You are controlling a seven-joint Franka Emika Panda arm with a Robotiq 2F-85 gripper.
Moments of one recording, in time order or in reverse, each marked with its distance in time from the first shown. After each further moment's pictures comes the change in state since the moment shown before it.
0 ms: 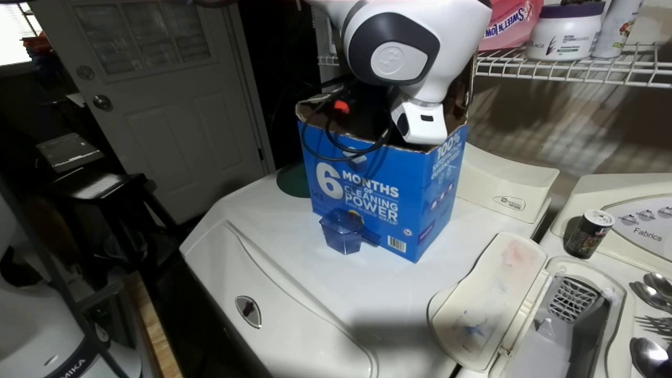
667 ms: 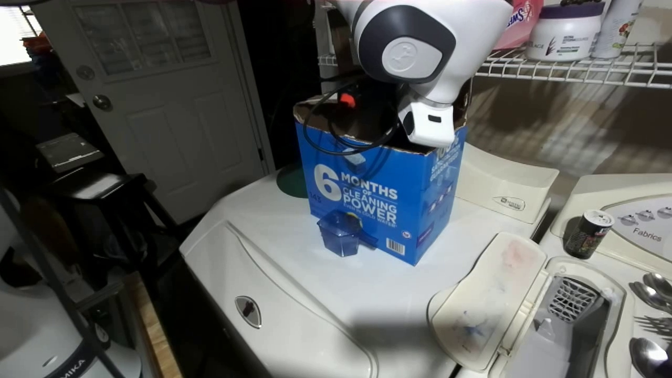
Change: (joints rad) arm -0.028 0.012 -0.014 0.037 0.027 -0.057 0.063
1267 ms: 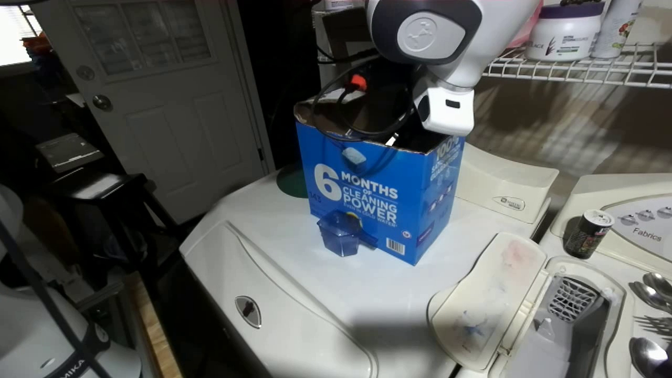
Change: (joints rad) arm -0.042 -0.001 -0.009 0.066 0.052 -0.051 0.013
